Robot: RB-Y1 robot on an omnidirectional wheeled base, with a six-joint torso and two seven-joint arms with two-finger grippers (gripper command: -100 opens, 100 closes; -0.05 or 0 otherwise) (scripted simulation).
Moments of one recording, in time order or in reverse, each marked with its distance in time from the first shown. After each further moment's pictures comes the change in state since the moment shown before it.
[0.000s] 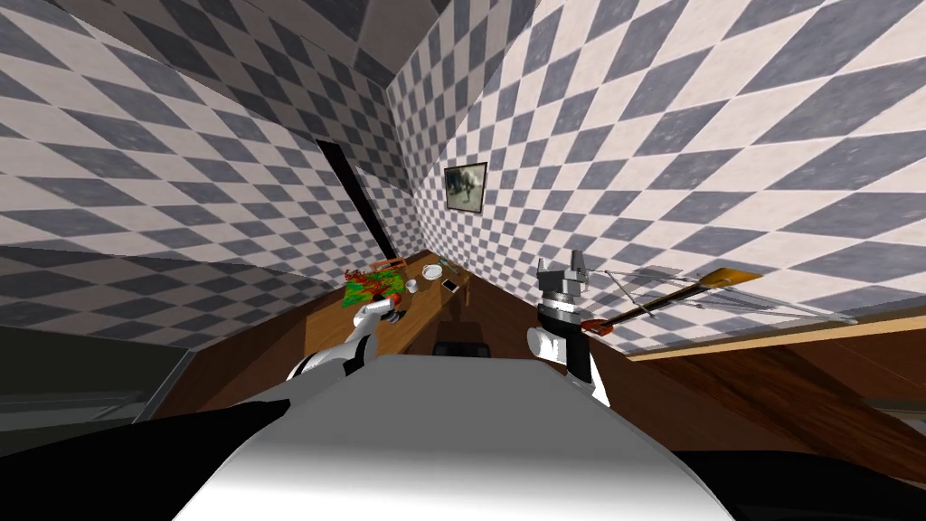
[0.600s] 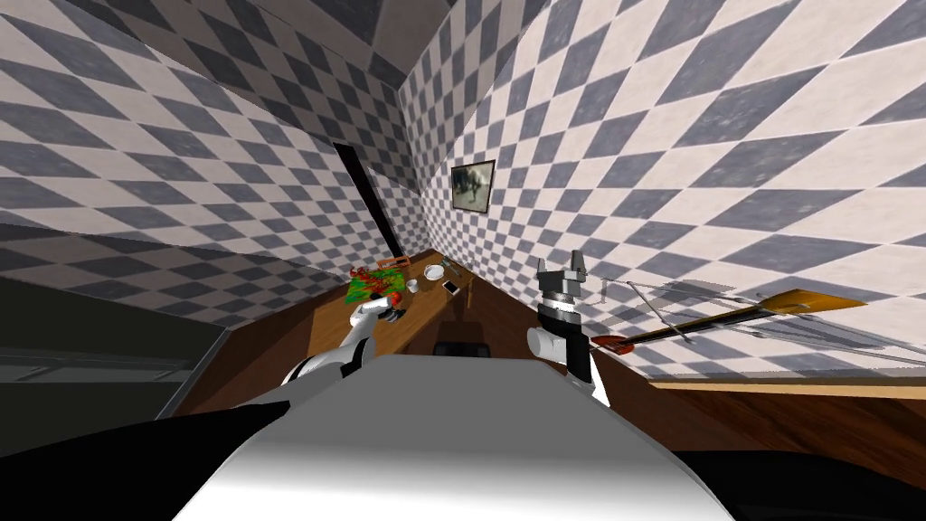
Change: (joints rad) left arm 0.029 0.007 -0.006 -0.097 0.046 0.070 -0.091; right arm 0.000 0.000 0.000 0.000 0.000 0.000 0.000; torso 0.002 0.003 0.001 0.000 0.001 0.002
